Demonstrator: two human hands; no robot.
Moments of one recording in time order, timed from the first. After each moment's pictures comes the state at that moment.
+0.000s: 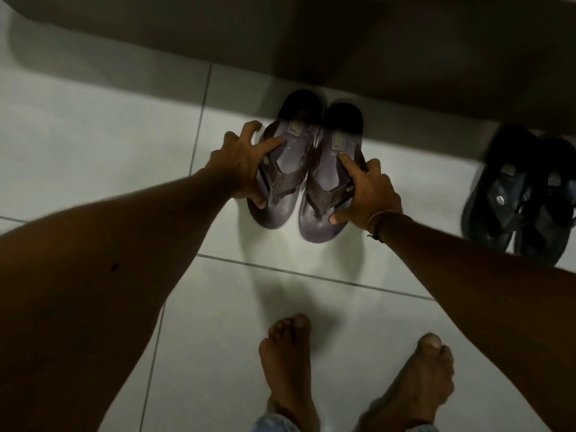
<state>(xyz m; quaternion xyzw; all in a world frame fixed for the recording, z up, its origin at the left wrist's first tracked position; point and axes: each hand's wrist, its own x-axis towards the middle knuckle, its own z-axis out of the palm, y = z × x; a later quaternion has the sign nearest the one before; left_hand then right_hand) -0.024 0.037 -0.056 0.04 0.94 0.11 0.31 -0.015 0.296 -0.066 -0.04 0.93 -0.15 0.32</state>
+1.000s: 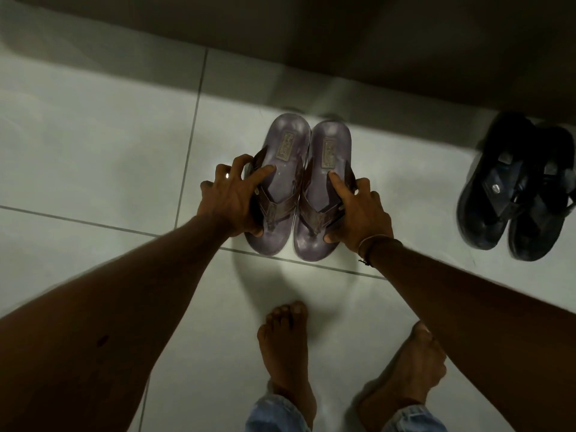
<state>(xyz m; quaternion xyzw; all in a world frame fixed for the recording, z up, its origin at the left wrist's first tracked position) 0.056 0.044 -0.064 0.00 0.95 0.10 0.31 0.040 0.302 -0.079 -0.07 0.93 -0.12 0.33</state>
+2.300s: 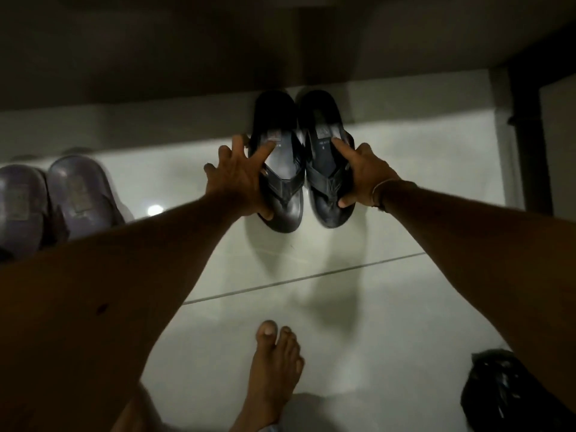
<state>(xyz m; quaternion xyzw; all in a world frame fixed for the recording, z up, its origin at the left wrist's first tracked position) -0.052 0.468 -0.061 0.12 0.93 0.11 0.32 -0.027 0.722 -0.063 0.10 0.92 -0.15 0.36</state>
